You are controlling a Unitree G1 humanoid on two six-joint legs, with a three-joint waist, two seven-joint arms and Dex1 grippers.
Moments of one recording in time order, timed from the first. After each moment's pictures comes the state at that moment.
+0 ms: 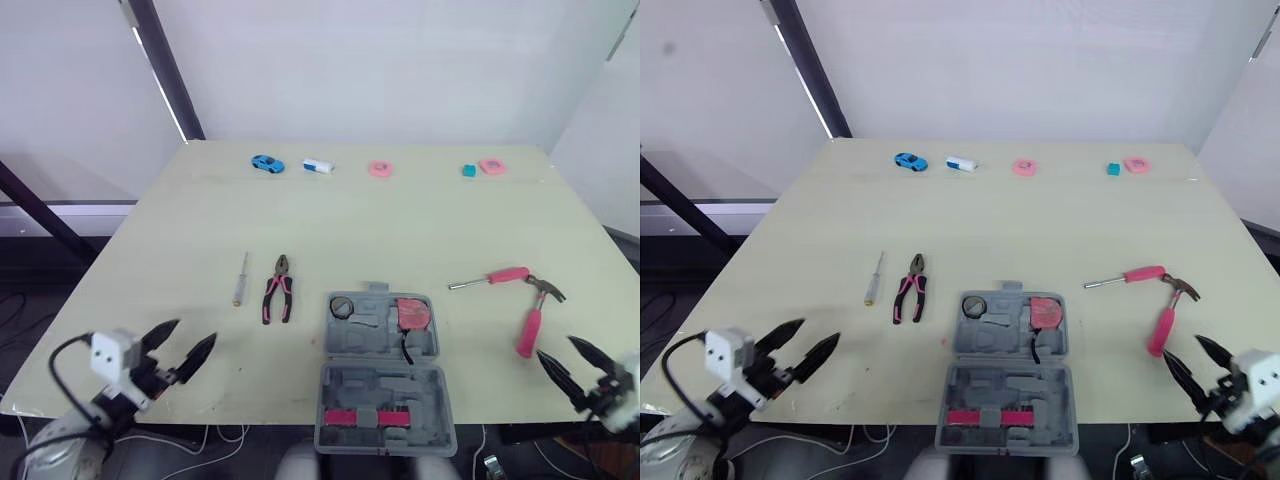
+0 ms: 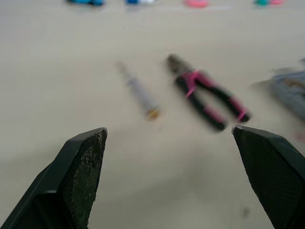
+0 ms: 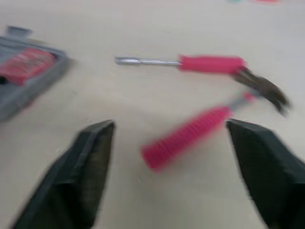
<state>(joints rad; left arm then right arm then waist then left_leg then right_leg) 0.30 0.52 0.51 0.09 -0.51 0.01 -0.85 0.39 -0.49 -0.50 0.12 0.51 -0.16 0.84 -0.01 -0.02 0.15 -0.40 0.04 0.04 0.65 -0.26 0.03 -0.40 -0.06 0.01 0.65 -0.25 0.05</state>
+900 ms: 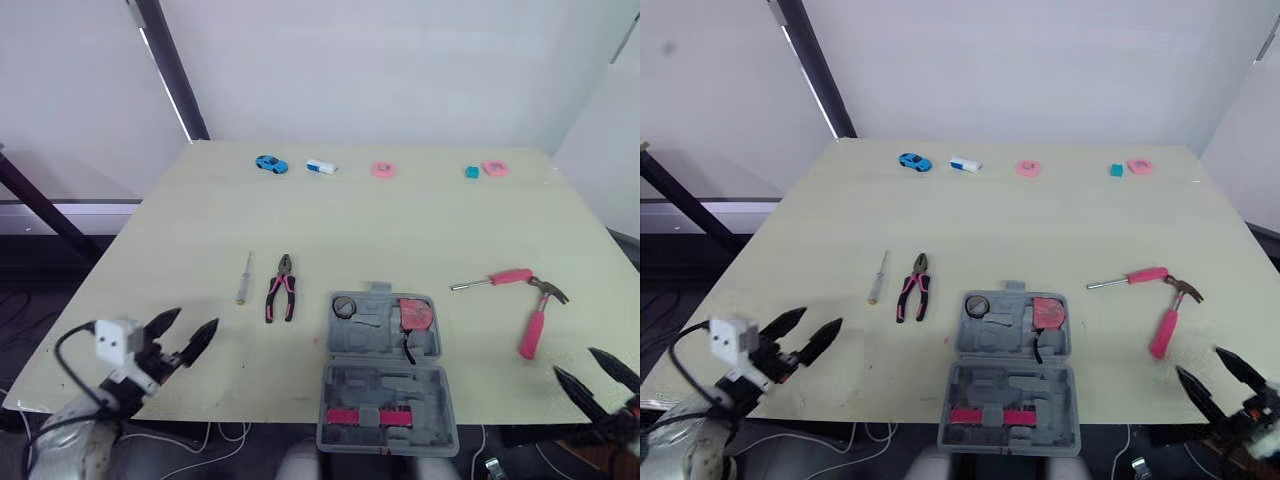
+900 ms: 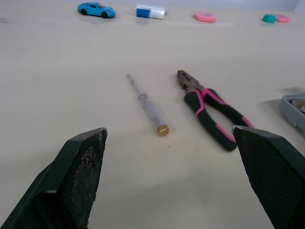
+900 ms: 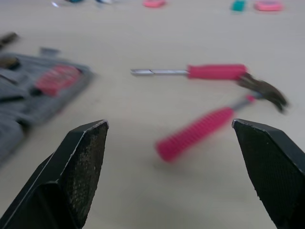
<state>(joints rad) 0.15 0.51 0.41 -0.02 -0.50 0.13 -0.74 0.43 -0.50 -0.48 -0.10 0.66 -0.04 0.98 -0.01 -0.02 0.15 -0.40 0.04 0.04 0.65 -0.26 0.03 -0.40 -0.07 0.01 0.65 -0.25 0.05</state>
